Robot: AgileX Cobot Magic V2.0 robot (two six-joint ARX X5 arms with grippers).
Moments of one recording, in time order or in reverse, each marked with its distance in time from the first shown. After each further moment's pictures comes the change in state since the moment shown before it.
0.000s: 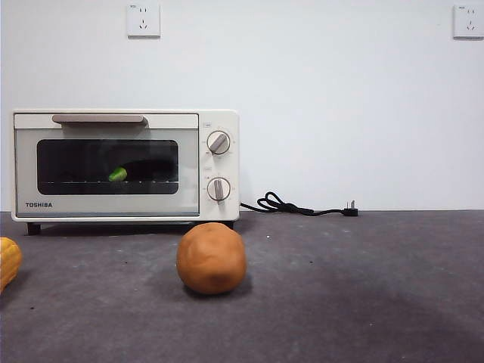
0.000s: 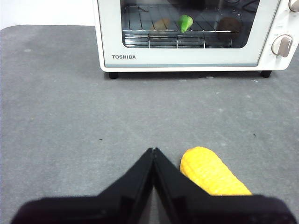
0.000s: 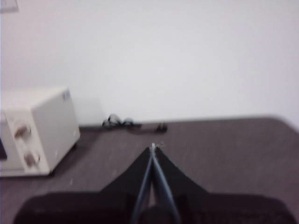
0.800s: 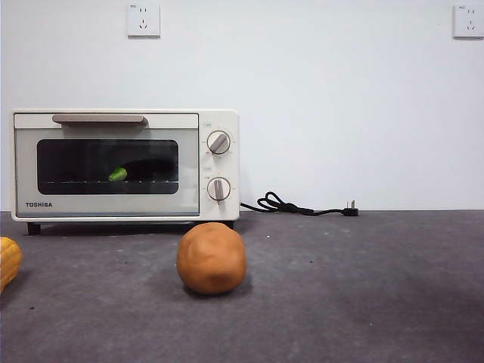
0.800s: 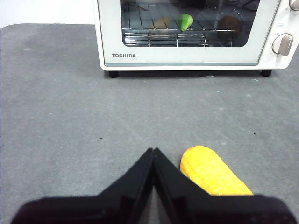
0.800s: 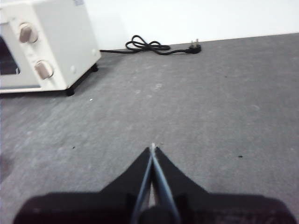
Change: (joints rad) left arm 0.000 0.004 0.000 0.000 0.000 0.000; right arm 0.129 -0.001 -0.335 0.132 -0.034 -0.016
